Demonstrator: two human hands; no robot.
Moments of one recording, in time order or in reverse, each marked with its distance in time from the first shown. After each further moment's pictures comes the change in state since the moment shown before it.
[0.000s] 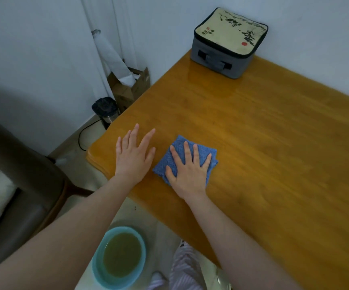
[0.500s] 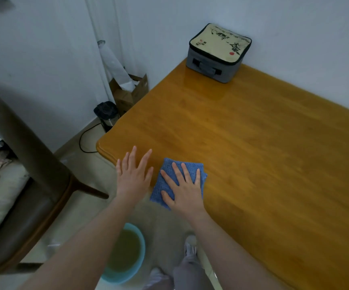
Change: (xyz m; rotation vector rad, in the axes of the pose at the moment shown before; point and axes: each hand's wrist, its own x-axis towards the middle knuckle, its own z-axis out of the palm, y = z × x) left_hand -0.097 -0.002 -0.002 -0.010 -0.113 -0.074; right_hand -0.100 -0.005 0.005 -0.054 -0.034 -0.196
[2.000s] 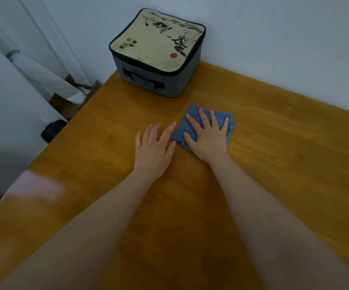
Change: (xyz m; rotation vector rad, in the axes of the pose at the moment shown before) left_hand 0.269 0.266 0.039 0.023 0.079 0.272; right_hand 0.250 0.348 -0.055 -0.010 0.032 0.295
